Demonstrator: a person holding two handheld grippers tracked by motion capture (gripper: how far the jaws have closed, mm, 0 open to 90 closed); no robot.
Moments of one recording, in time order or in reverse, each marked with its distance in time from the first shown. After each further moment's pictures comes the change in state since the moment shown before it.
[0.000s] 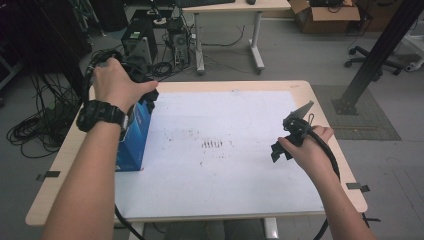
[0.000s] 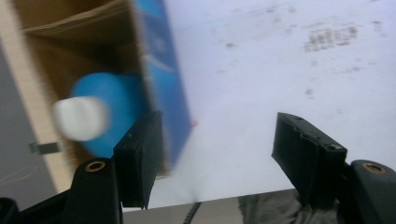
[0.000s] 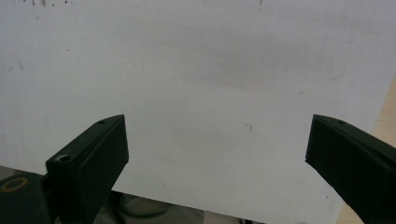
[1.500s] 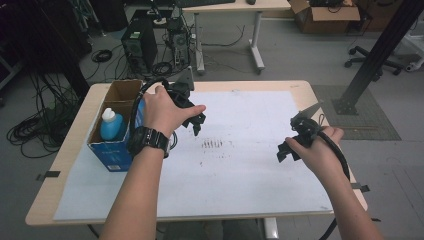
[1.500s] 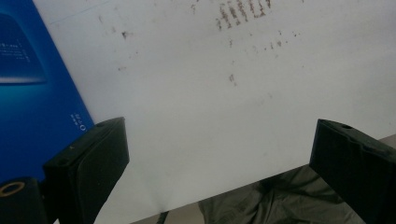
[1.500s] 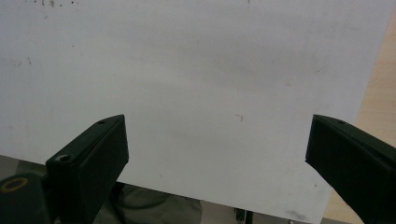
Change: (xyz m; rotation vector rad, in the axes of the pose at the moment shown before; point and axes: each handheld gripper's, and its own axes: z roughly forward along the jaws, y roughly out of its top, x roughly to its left) left arm -0.071 -0.004 0.050 0.039 -0.135 0.096; right arm -0.008 -0.012 -0.015 -0.035 0.012 -0.002
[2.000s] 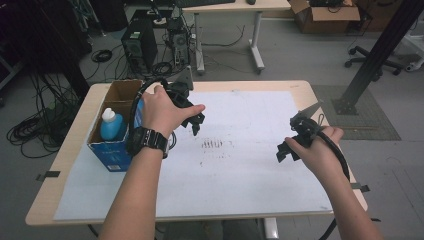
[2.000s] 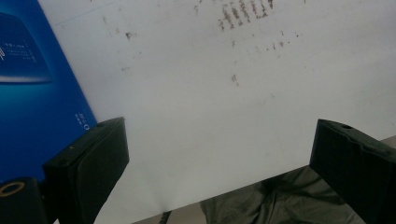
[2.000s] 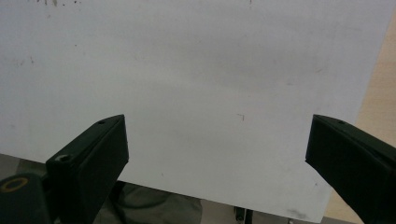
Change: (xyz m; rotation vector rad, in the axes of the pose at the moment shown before) left arm 0.000 -0.002 -0.001 -0.006 0.008 -0.002; right arm 0.002 -0.001 -0.002 -0.002 -0.002 0.001
